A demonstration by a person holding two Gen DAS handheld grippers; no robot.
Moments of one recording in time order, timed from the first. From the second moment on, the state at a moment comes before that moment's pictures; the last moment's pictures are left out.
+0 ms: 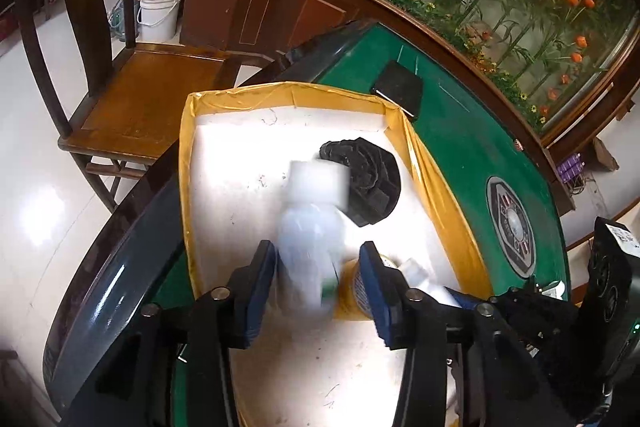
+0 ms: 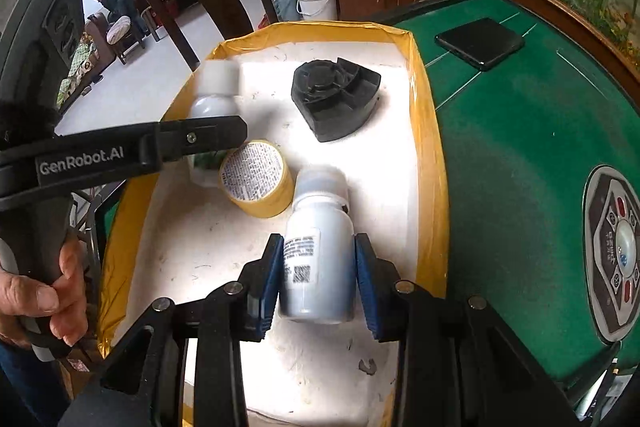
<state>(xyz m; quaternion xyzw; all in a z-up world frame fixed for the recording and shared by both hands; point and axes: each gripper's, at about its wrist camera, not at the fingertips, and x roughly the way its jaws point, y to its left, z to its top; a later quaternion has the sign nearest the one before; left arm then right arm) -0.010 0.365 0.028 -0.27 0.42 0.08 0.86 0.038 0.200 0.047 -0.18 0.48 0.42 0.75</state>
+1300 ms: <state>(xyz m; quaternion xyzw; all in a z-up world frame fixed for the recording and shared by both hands) 0.020 0.110 0.046 -0.16 0.45 -0.14 0.87 0.064 -0.158 0.085 0.10 0.42 0.30 0.85</state>
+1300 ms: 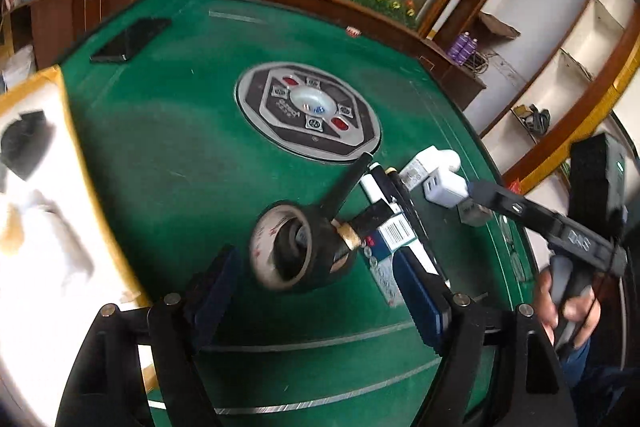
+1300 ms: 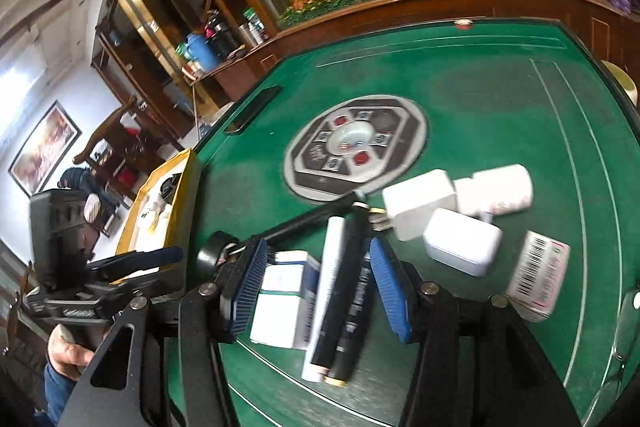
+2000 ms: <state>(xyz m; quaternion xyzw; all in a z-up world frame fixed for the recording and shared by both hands) -0.023 0.054 0.013 -0.05 0.46 -0.13 0.87 0.083 -0.234 0.064 0.08 0.43 0.15 0.89</state>
